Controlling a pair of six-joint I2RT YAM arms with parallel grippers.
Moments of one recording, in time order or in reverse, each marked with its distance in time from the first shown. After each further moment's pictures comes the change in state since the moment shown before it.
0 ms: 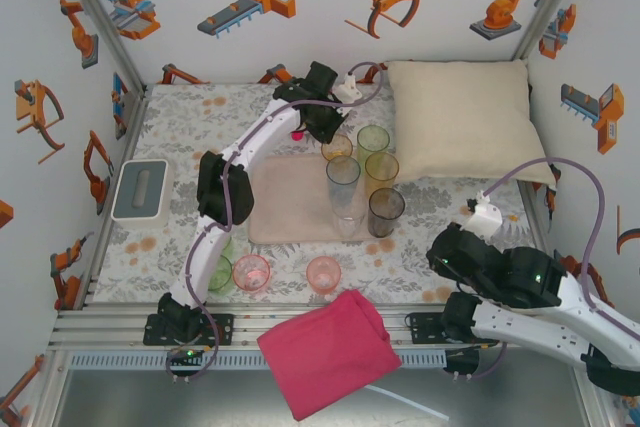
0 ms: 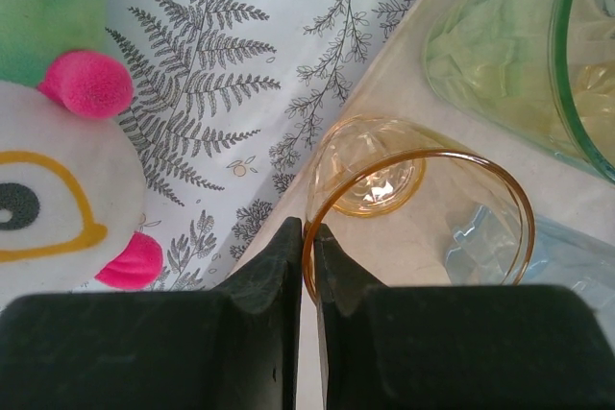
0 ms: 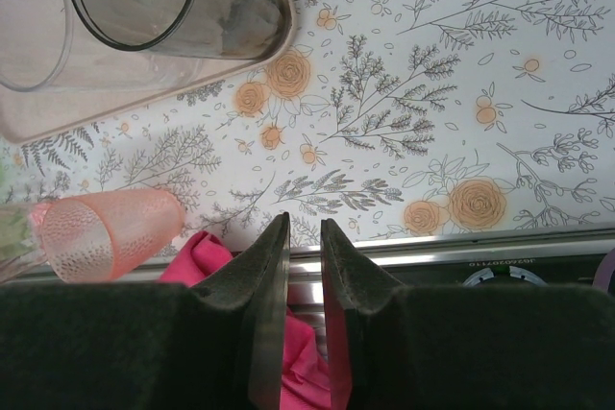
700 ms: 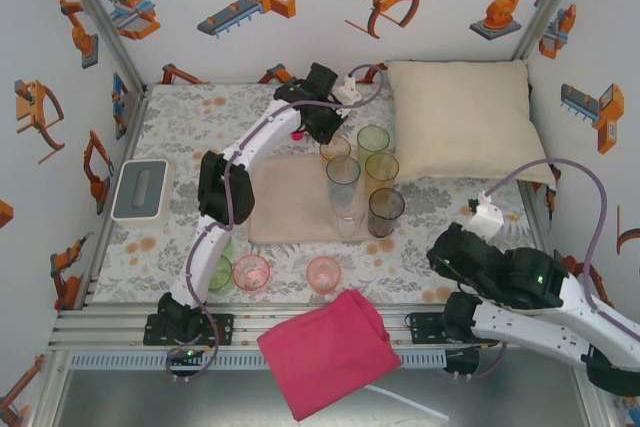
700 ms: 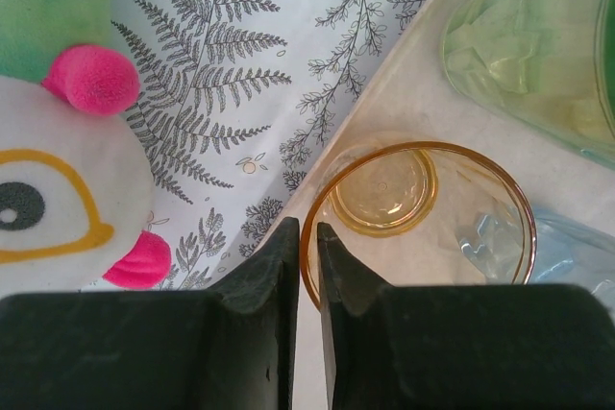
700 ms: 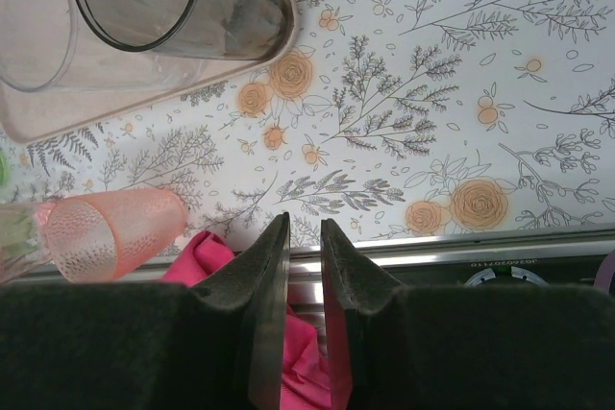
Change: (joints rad) left arm 0.000 0.011 0.001 -0.001 -0.019 0.019; right arm 0.000 -0.011 0.000 0.000 0.000 0.000
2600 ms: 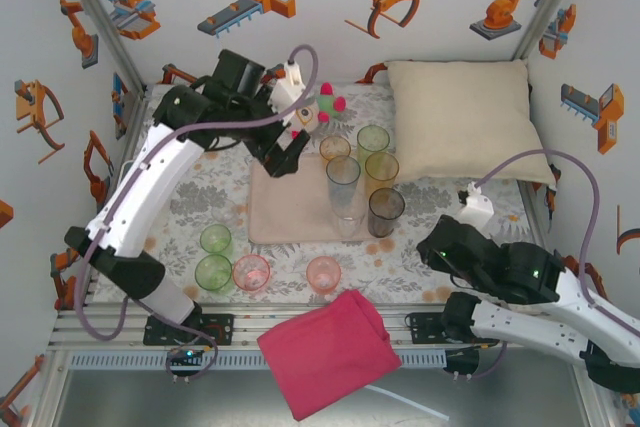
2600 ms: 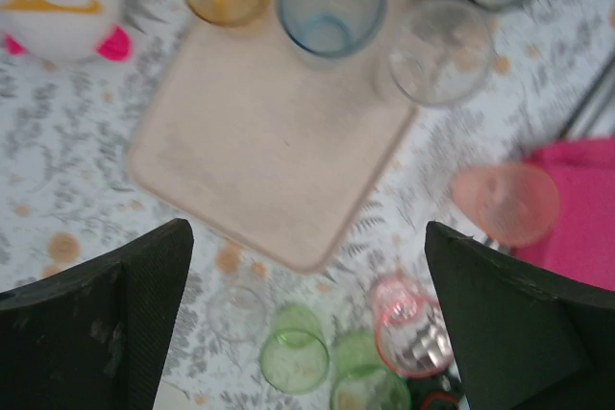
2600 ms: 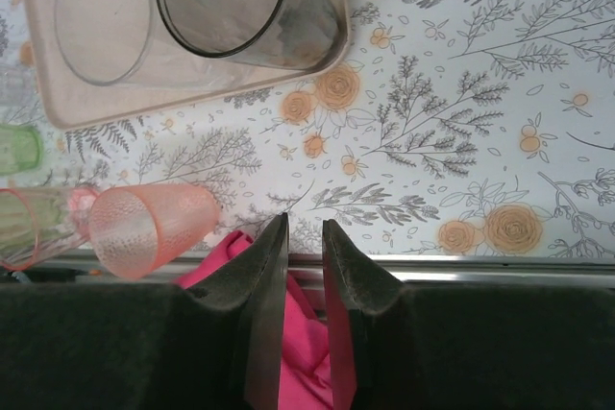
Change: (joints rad) left arm -0.034 -0.893 -0.495 -0.291 0.106 -0.019; right arm 0.000 0.057 0.043 0.100 -0.026 -0.095
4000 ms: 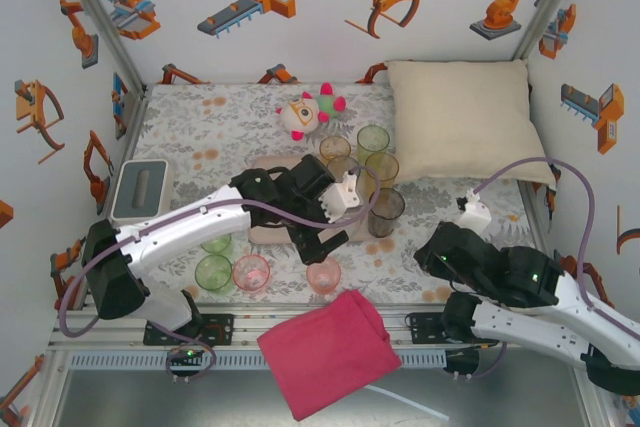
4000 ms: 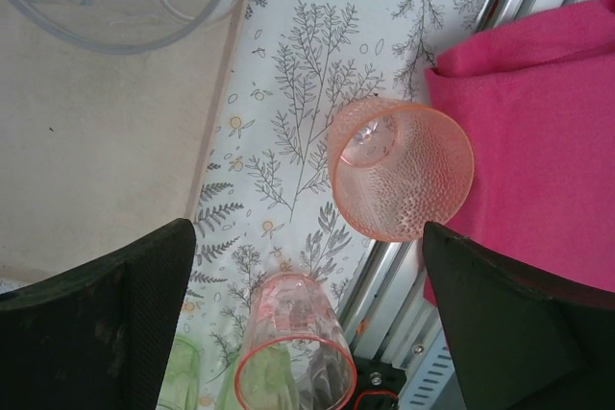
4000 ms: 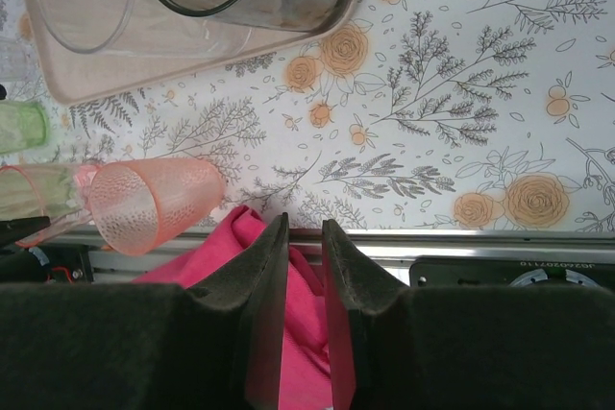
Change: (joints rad) left arm -0.399 -0.084 -0.596 0.327 -0.126 -0.184; right arm 0.000 -0.038 -0.051 -0.002 -0.068 0.054
